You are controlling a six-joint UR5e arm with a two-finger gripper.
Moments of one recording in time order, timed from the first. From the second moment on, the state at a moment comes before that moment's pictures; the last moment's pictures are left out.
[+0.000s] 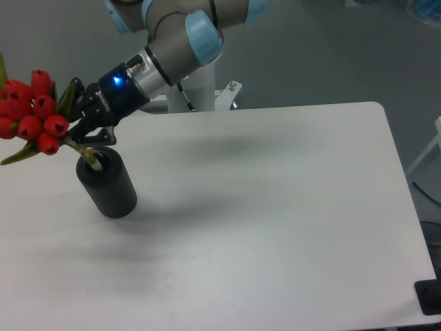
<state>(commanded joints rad) 2.37 -1.60 -2.07 -0.87 0.36 1.31</state>
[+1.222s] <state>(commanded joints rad) 2.47 -1.69 -2.15 -0.87 0.36 1.45</state>
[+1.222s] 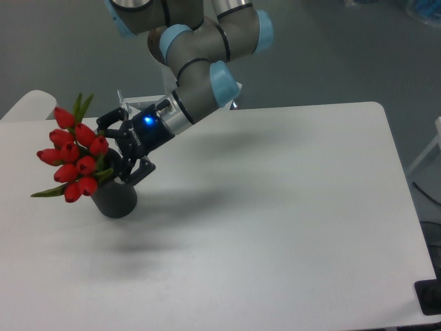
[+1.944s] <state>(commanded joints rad) 2.63 -1.67 -2.15 -0.88 0.36 1.44</state>
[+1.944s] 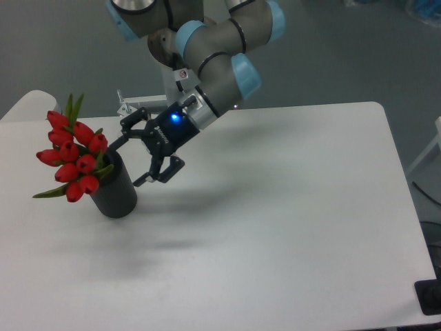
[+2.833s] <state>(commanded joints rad) 2.83 -1.89 -1.82 -0.89 0.82 1.37</state>
